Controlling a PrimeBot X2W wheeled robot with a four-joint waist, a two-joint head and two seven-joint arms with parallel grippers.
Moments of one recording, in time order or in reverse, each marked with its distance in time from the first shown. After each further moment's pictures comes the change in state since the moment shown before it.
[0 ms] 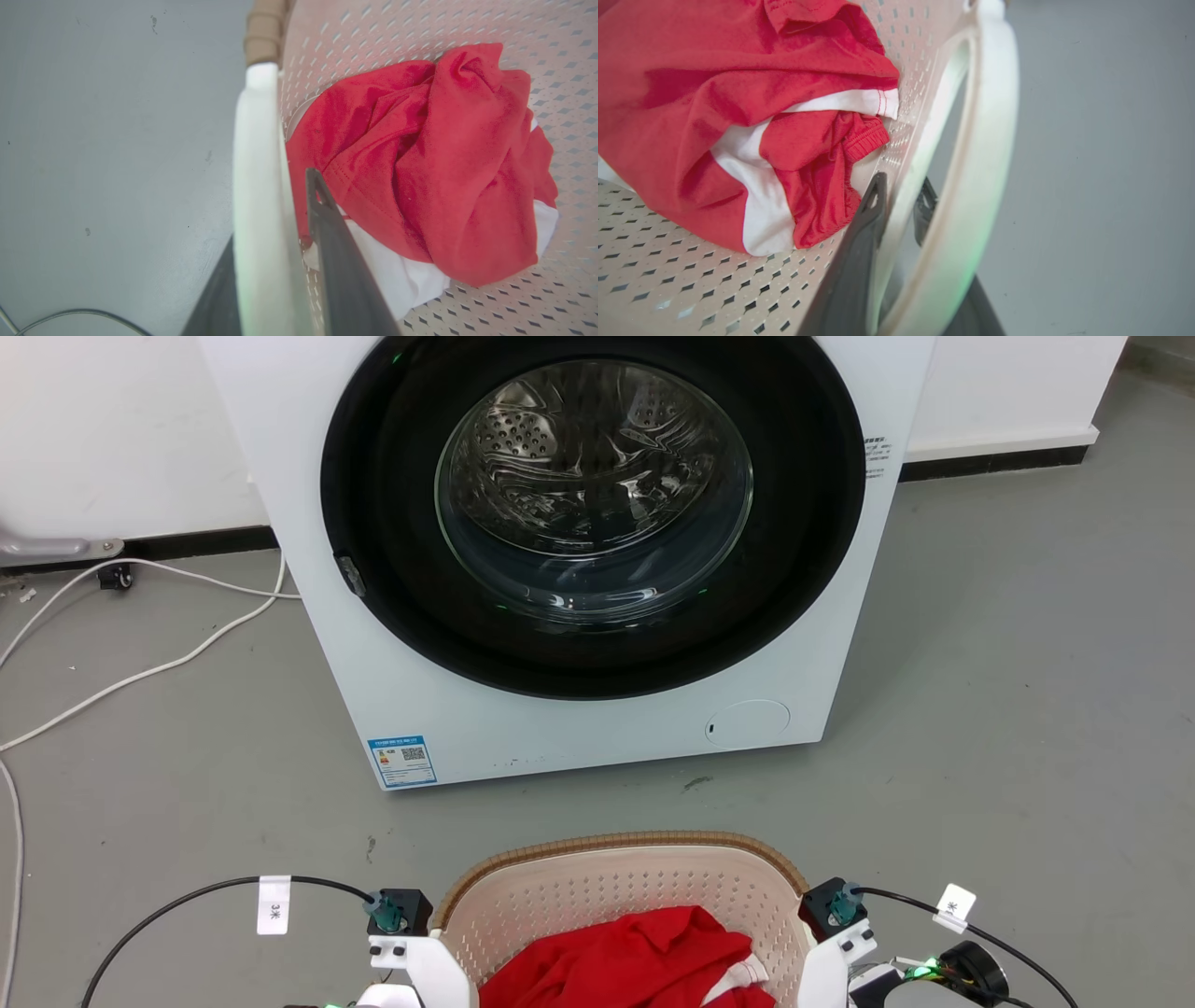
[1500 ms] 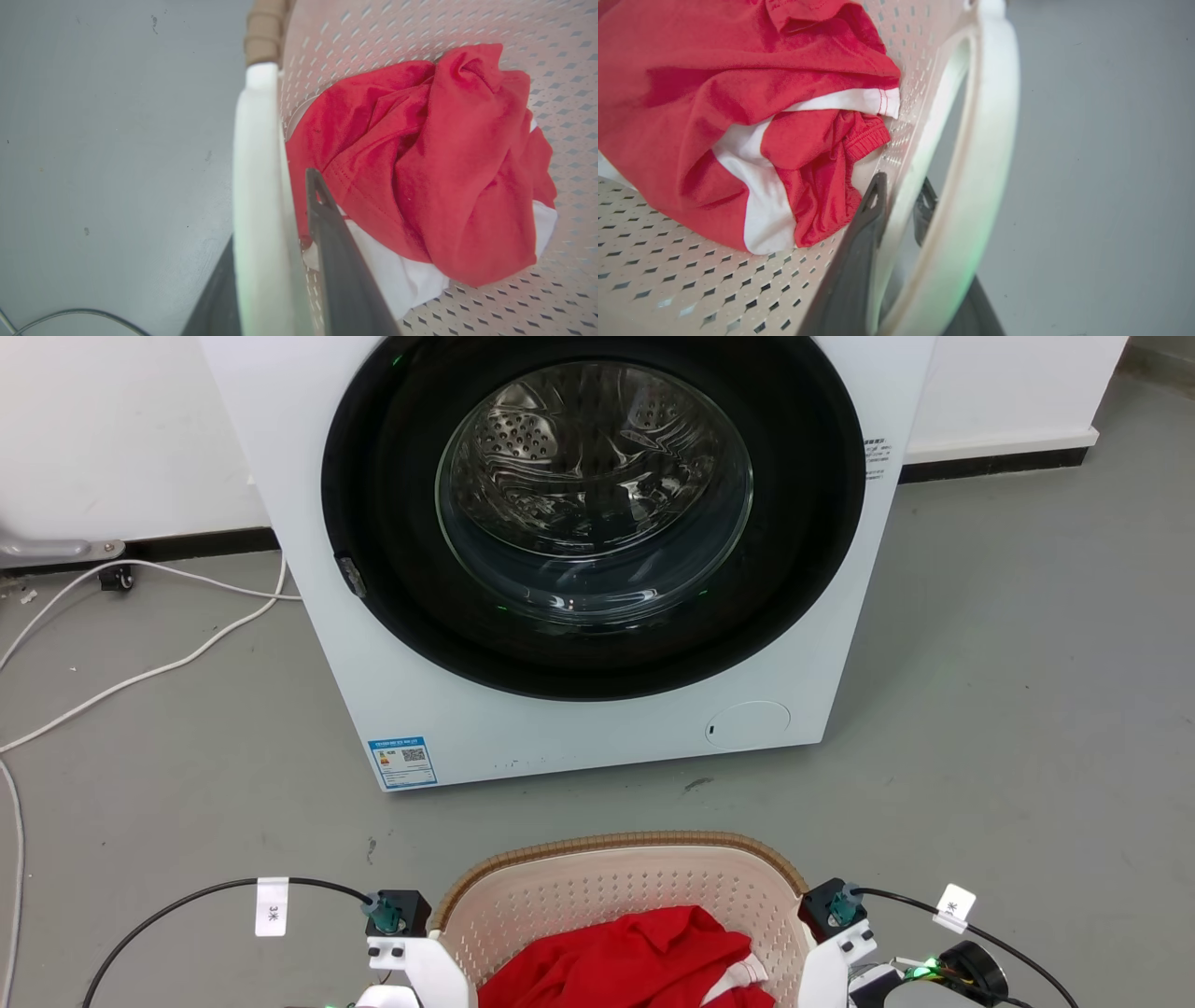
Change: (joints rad) left arm -0.009 0.004 -0.077 0.012 -0.080 0.000 -0.015; right arm -0.016 -0.001 0.105 0.014 0.101 0.000 -0.019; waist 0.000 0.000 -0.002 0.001
